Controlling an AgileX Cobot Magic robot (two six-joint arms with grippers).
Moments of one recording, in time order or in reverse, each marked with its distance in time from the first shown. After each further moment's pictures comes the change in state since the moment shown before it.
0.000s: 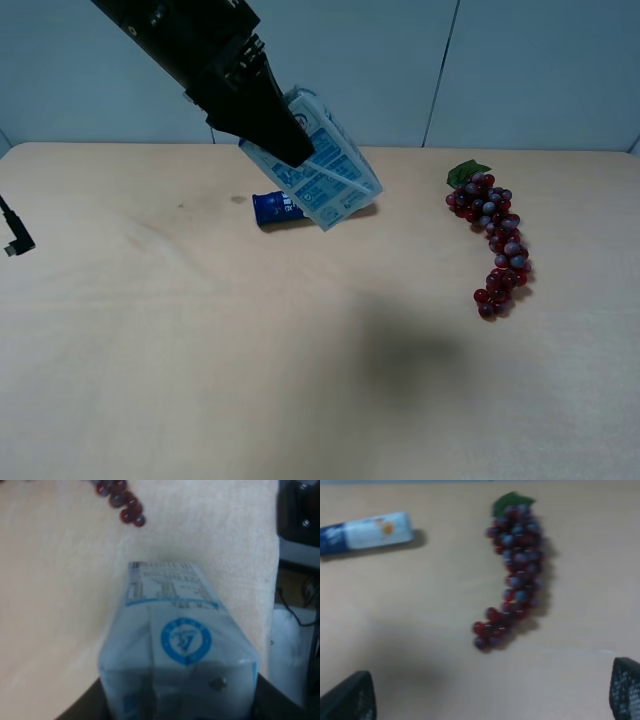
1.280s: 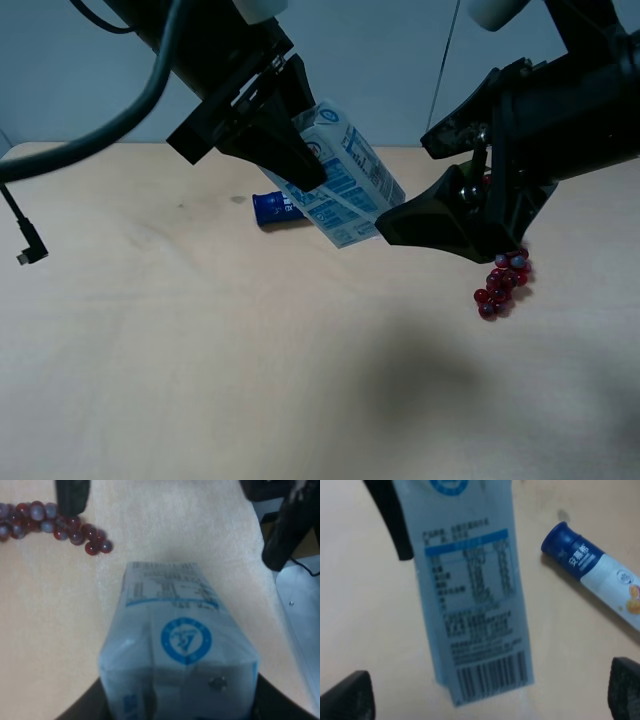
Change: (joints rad) left arm -0.054 0.000 0.000 -0.003 0.021 0.328; right arm 0.558 0.956 -0.308 0.307 -0.376 -0.687
